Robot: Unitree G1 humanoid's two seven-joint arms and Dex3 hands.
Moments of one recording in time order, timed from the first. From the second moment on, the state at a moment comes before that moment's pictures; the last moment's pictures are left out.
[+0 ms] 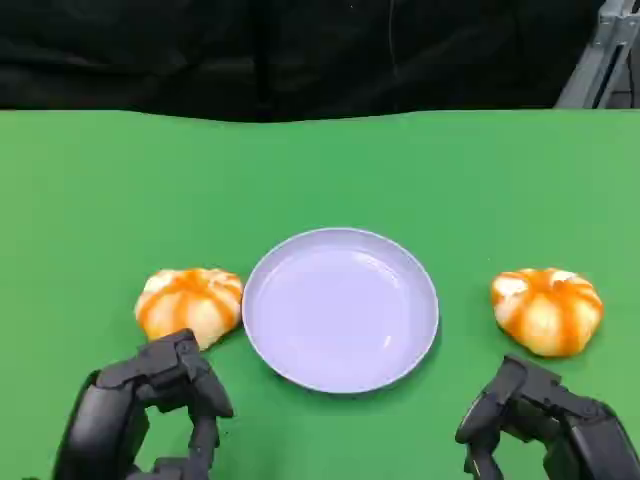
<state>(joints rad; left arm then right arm) 0.28 0.05 -0.02 -0.05 -0.04 -0.49 -0.19 0.44 -0.03 0.18 -0.31 -0.07 -0.31 0.08</state>
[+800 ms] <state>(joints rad) 0.27 0.08 0.01 -0.07 0.15 -0.46 -0.14 0.45 -0.02 0.20 -0.31 -0.09 -0.31 0.06</state>
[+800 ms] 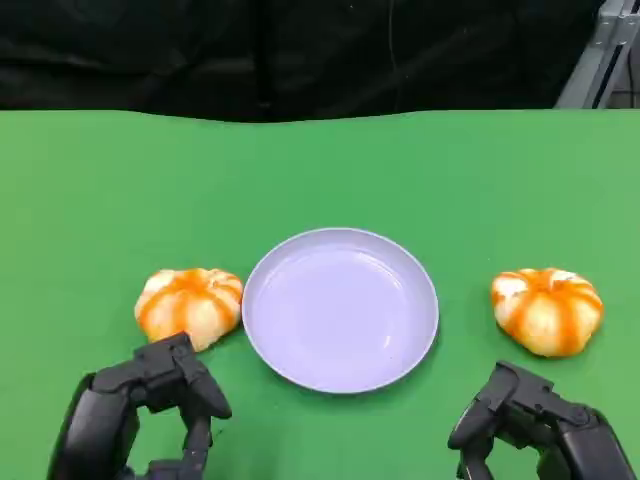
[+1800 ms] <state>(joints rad) -0.08 0.28 -0.22 -0.19 1.04 0.20 -0.10 0.46 -0.01 0.24 -0.35 -0.13 -0.28 0.04</state>
